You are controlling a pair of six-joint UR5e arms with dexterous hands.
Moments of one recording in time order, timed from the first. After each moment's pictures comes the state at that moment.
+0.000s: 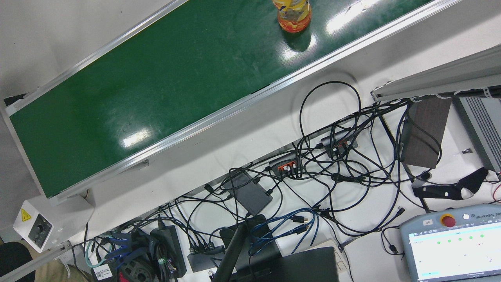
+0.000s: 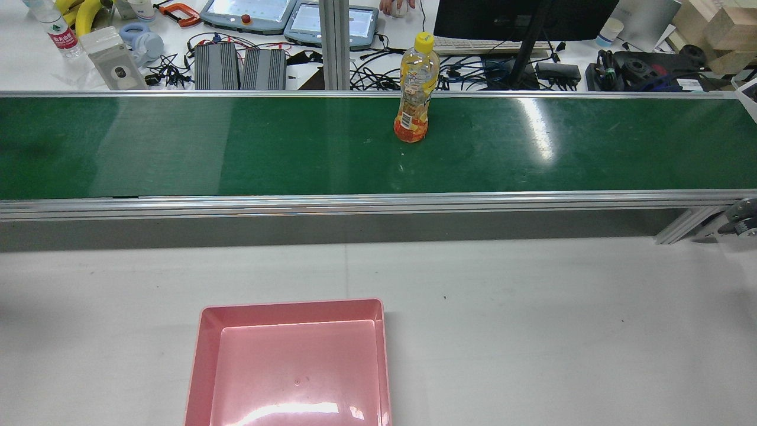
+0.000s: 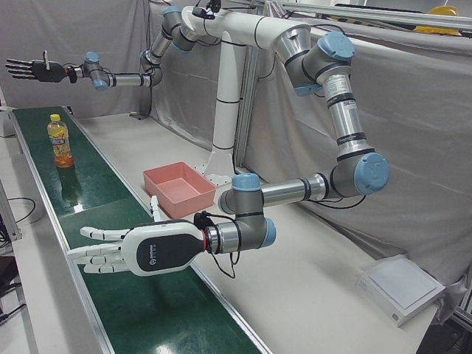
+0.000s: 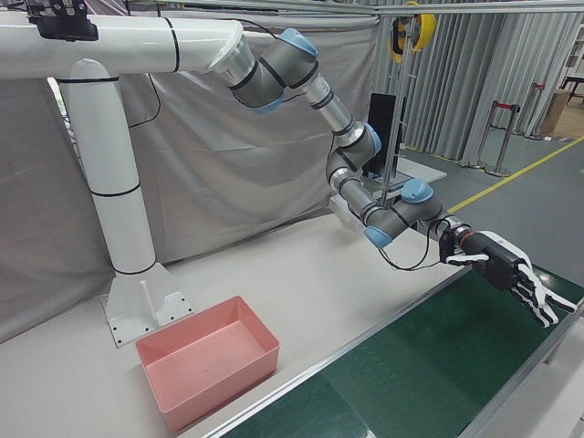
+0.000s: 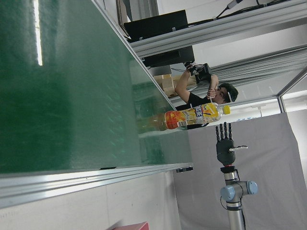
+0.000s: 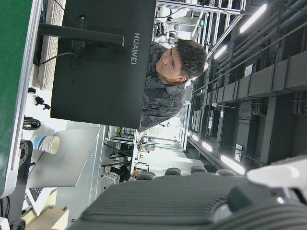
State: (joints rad) left arm -1.29 -1.76 -1.57 -0.08 1.50 0.32; right arm 1.57 -1.50 1.59 -3.22 -1.58 -0.10
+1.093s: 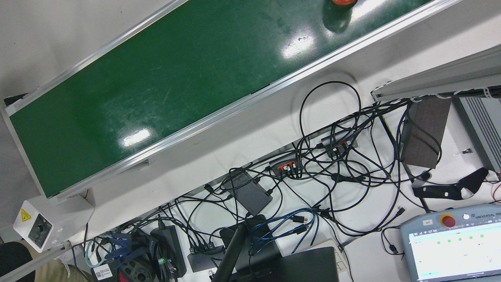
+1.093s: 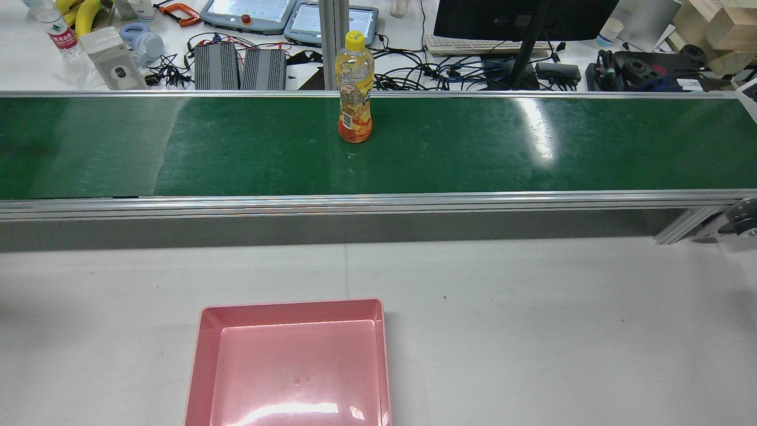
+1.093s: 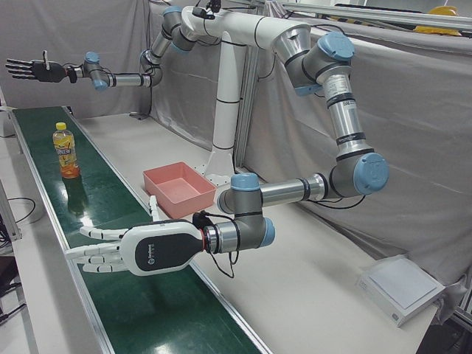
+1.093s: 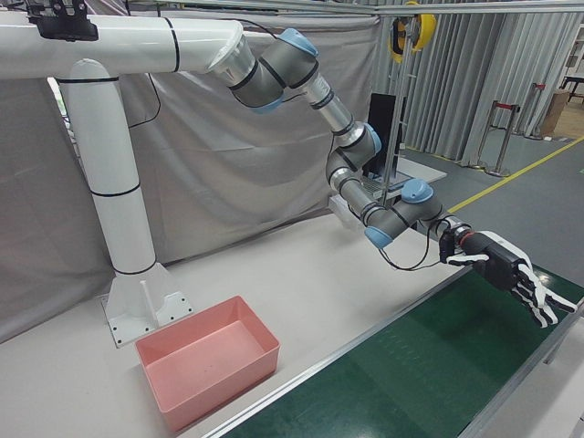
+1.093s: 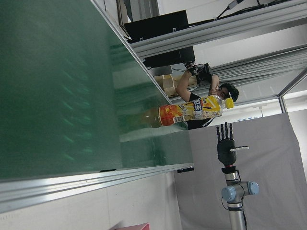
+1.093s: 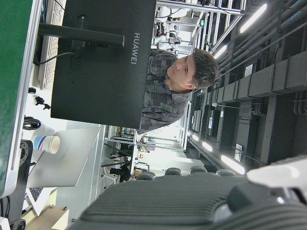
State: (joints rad) left arm -1.30 -1.77 -1.57 -0.08 1.50 0.32; right arm 1.57 -1.50 1.58 -3.22 -1.58 -0.10
